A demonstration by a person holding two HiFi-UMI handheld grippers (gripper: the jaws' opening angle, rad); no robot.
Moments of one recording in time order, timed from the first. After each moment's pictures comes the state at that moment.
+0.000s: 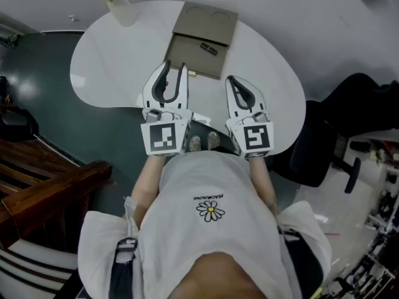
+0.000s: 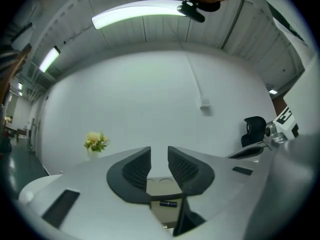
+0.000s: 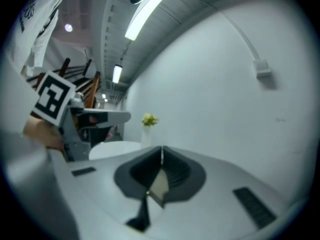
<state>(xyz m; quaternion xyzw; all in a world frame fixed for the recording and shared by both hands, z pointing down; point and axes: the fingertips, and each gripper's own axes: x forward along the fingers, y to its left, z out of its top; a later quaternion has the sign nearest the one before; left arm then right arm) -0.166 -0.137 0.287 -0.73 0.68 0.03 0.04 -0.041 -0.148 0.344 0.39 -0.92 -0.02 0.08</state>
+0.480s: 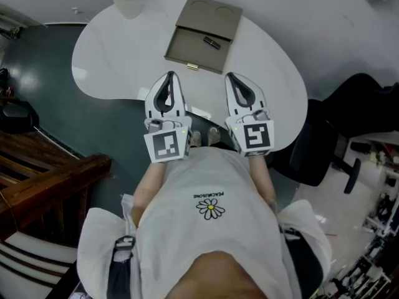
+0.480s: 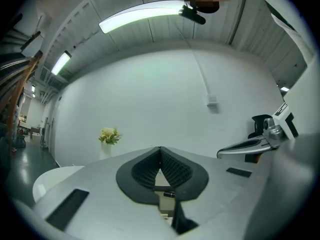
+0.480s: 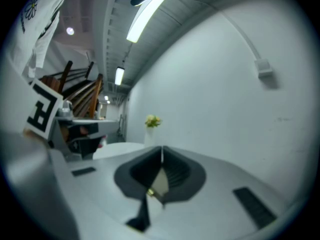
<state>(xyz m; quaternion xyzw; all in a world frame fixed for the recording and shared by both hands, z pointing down) -0.174 -0.097 0.312 -0.69 0.73 0.03 0.01 -0.047 -0.135 0.338 0.38 -0.92 -0.01 0.07</state>
